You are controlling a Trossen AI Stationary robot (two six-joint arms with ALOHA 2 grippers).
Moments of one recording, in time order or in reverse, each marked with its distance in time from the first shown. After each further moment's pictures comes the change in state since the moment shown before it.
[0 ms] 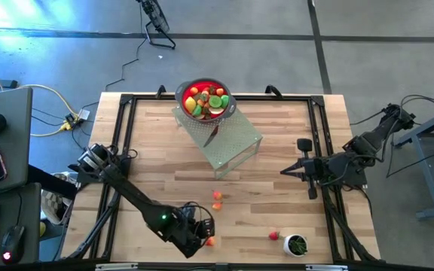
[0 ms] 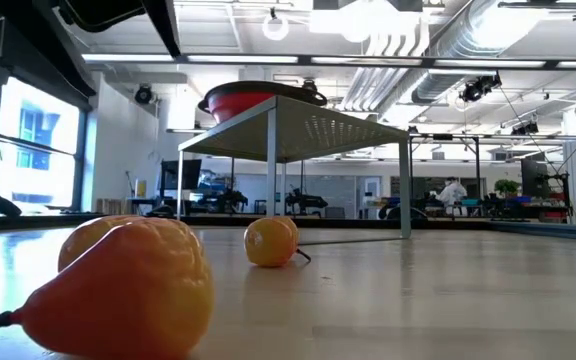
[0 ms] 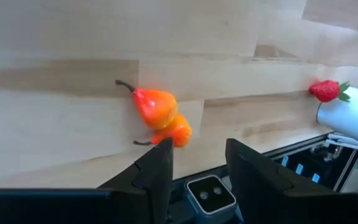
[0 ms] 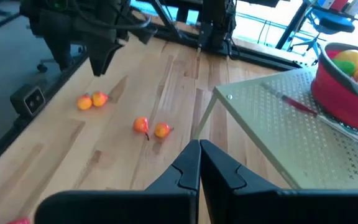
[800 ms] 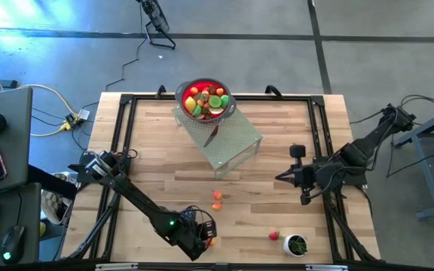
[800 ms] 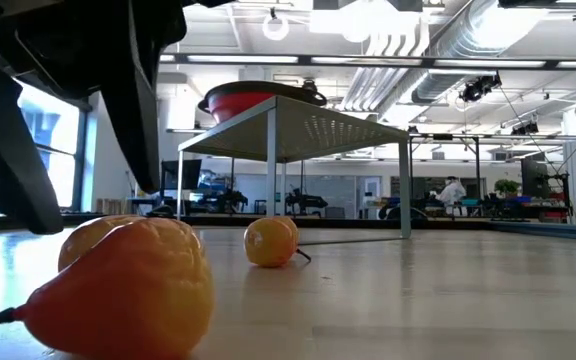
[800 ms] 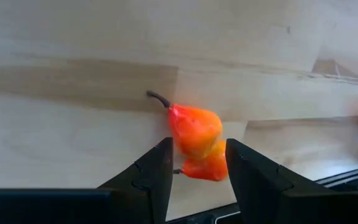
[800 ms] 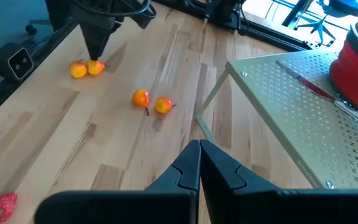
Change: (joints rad) left arm 0.000 0.112 0.001 0.032 0.028 -0.084; right arm 0.000 0.120 0.000 -0.022 0.000 0.000
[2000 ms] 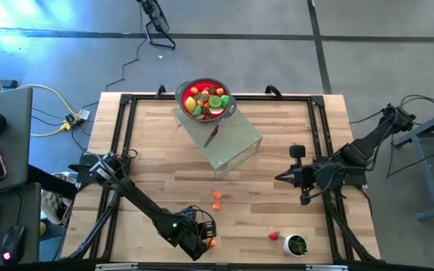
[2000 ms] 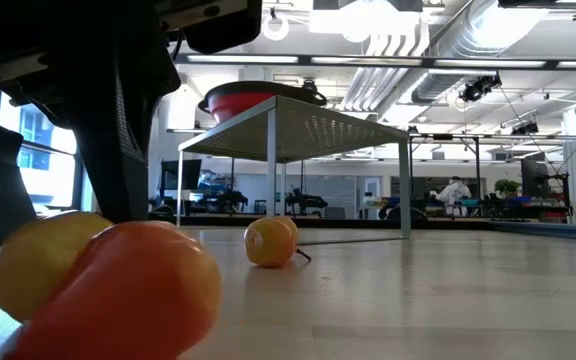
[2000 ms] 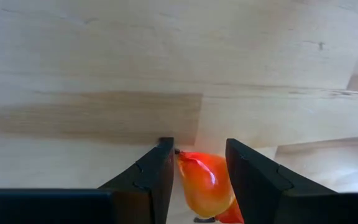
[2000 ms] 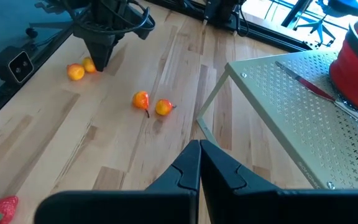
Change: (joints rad) left arm 0.000 0.051 0.000 -0.023 -0.012 0.028; right arm 0.000 0.002 0.000 0.009 0.000 0.006
